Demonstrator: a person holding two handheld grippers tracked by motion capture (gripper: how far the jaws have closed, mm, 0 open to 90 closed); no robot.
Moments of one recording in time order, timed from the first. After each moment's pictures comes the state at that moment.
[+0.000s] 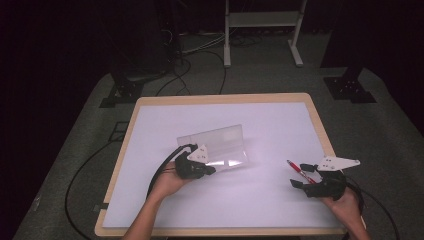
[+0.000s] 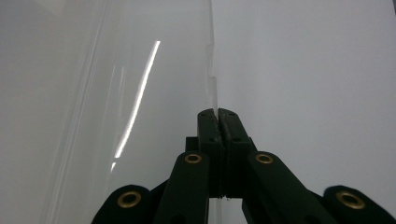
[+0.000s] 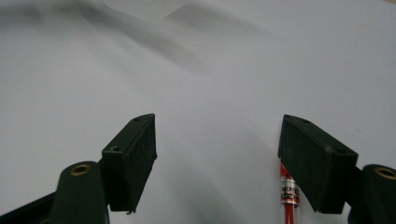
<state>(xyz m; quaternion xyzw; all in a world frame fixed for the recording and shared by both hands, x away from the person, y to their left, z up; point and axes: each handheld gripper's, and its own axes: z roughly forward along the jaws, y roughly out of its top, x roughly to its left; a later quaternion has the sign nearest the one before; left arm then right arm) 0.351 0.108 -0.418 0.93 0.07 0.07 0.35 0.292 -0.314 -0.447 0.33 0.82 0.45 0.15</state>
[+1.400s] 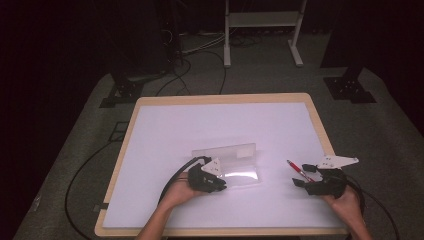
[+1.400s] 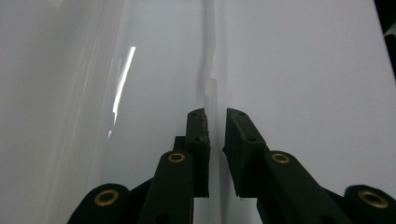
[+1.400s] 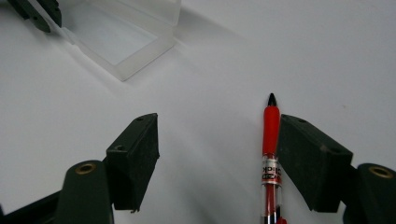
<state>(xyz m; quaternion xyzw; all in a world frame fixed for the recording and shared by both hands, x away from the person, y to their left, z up) 0.341 0.082 -0.456 0.94 0.05 0.01 0.34 0.301 -0.321 -0.456 0.35 0.83 0.42 0.14</state>
